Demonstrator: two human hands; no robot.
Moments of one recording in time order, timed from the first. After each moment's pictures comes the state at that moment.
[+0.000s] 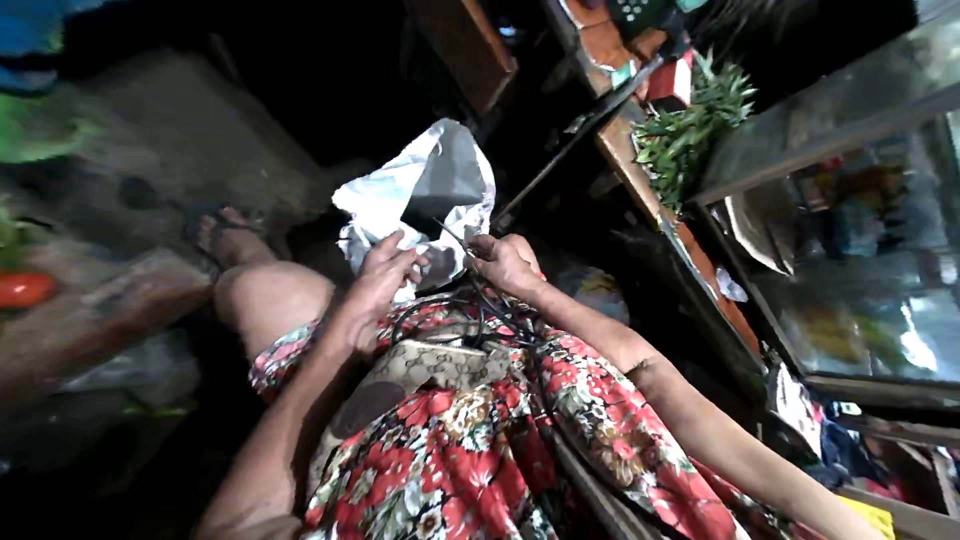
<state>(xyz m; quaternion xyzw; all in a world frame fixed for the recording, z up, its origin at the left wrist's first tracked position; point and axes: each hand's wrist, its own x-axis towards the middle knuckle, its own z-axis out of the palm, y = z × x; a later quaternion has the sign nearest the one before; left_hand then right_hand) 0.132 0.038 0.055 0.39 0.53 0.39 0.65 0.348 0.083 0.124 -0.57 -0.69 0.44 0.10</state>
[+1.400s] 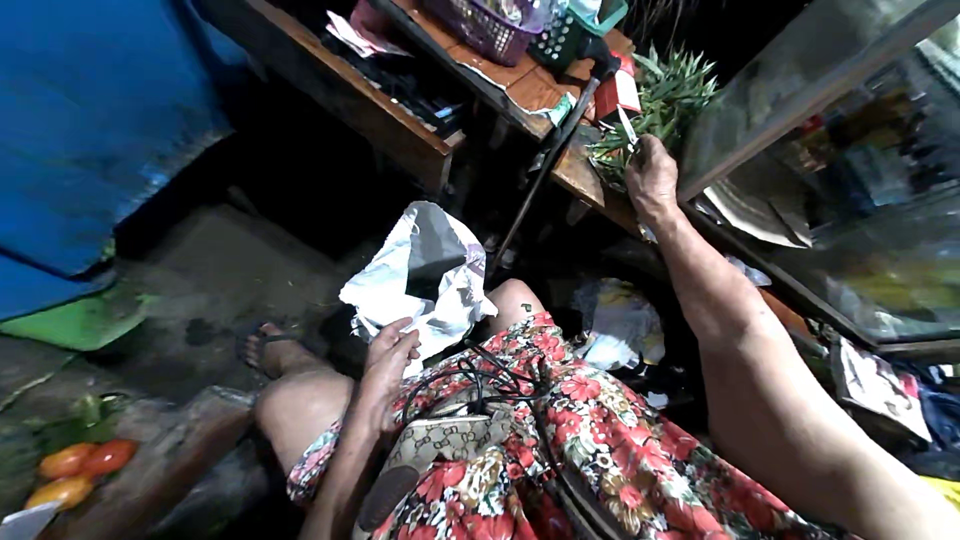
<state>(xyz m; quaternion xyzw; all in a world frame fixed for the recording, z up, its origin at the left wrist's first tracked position) 0.139 0.063 0.039 0.37 0.59 0.36 0.62 0.568 0.207 0.273 -0.73 -0.63 -0.10 0.24</state>
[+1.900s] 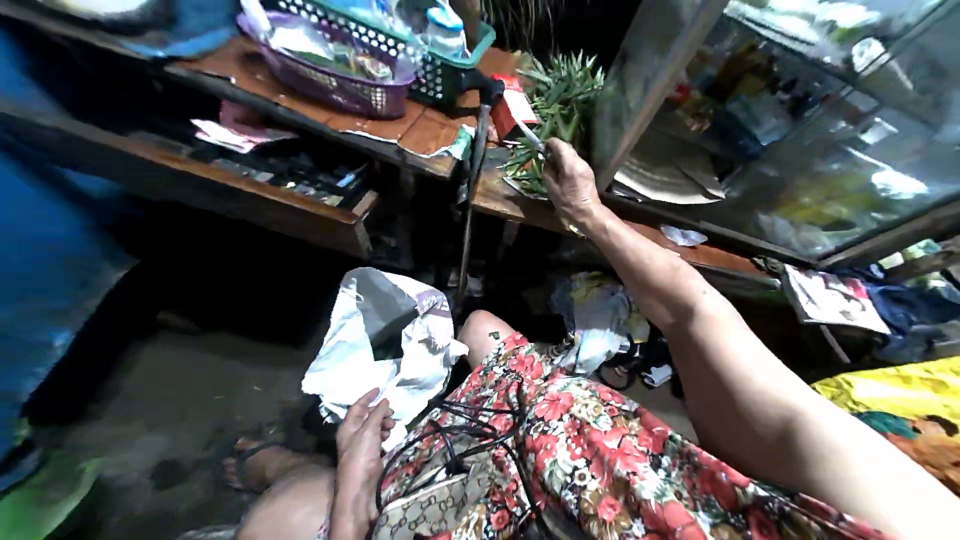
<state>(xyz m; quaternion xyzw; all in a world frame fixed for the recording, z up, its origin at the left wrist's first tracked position) 0.140 0.057 0.041 0.35 0.59 0.40 0.61 0.566 0.191 0.278 -0.66 -0.66 -0.14 0.34</state>
